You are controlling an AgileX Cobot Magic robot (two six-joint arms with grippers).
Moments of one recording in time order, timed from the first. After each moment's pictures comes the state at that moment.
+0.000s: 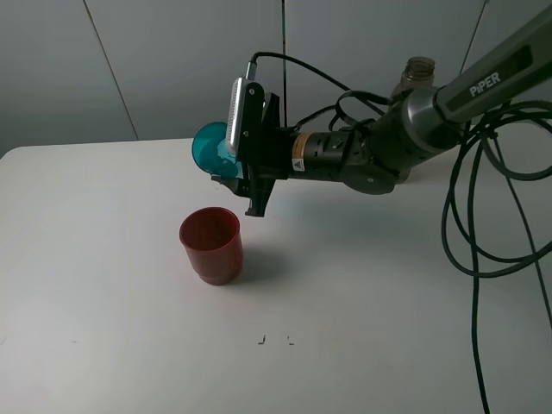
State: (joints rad) left arm -0.11 0.00 -0.51 0.02 1.09 0.01; right arm 0.59 2.13 -1.09 -0.67 -0.69 -0.43
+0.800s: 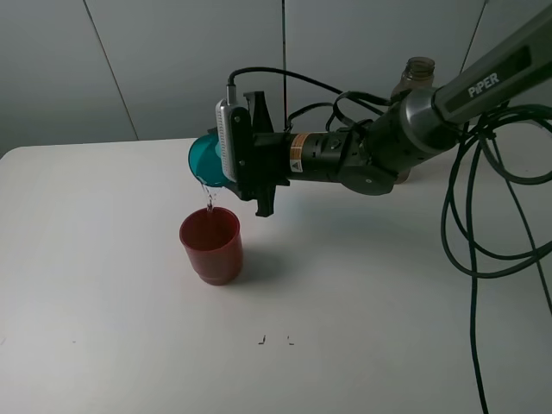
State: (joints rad) left arm -0.11 0.00 -0.51 0.02 1.09 0.01; right arm 0.60 2.13 -1.09 -0.67 -0.70 -0.75
